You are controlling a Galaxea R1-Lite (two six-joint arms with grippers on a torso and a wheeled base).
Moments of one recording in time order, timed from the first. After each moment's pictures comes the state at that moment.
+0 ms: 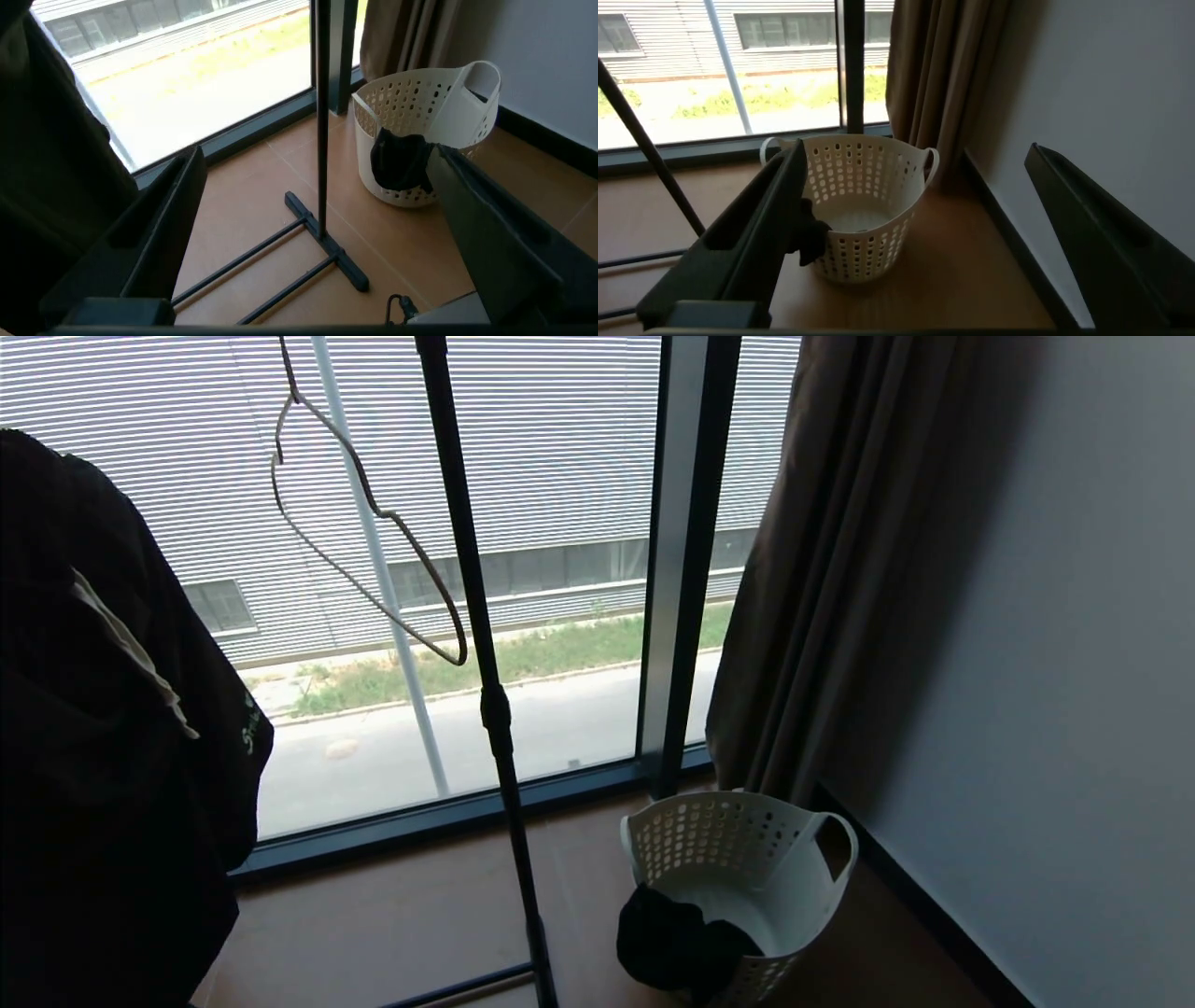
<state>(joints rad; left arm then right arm) -0.17 0.10 -0.01 0.04 -0.14 0.10 0.01 0.00 -0.03 0.06 0.01 -0.01</state>
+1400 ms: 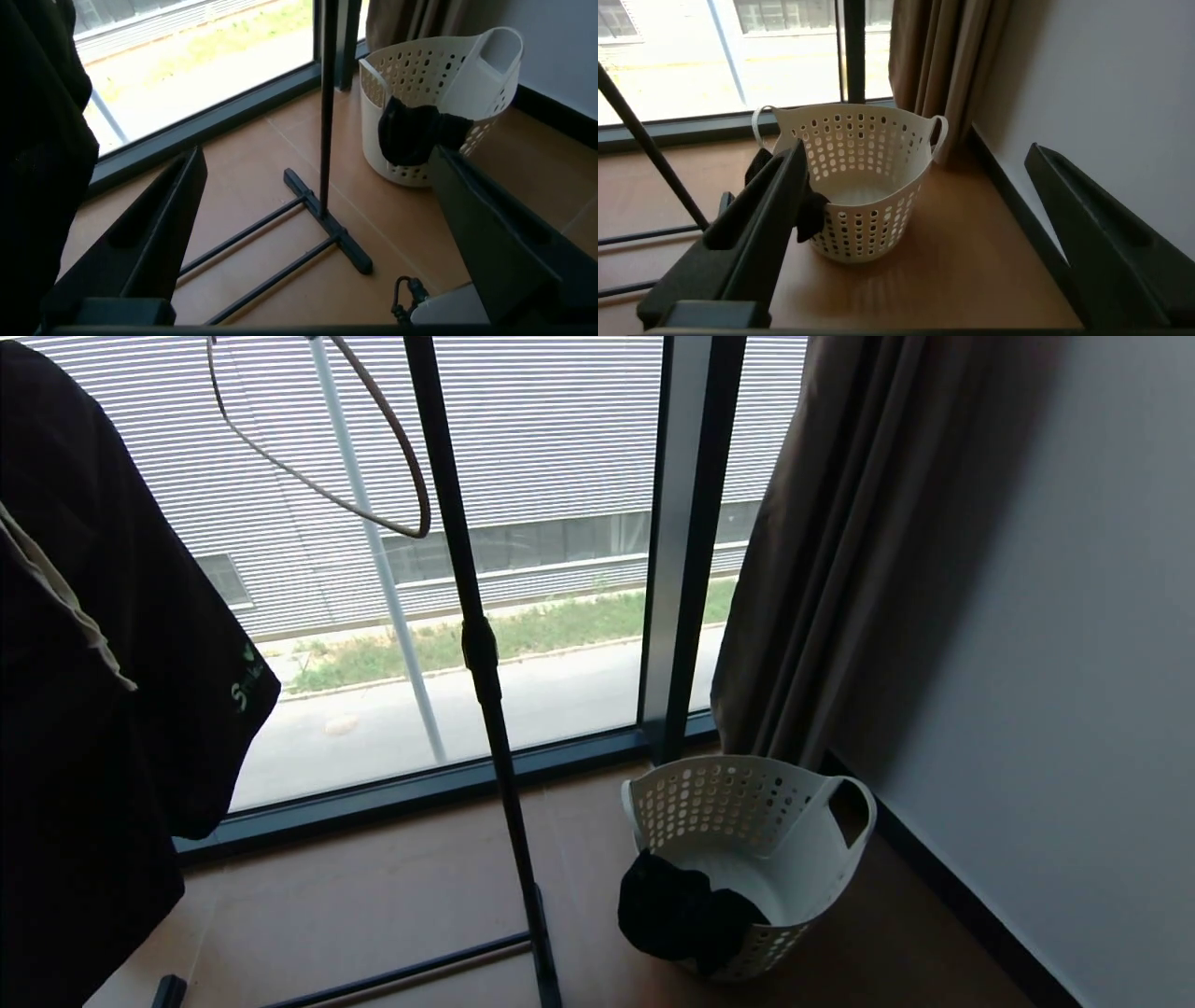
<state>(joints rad) -0.17 0.10 -0.01 0.04 -0.13 0.10 0.01 0.00 -0.03 0.06 0.01 0.00</state>
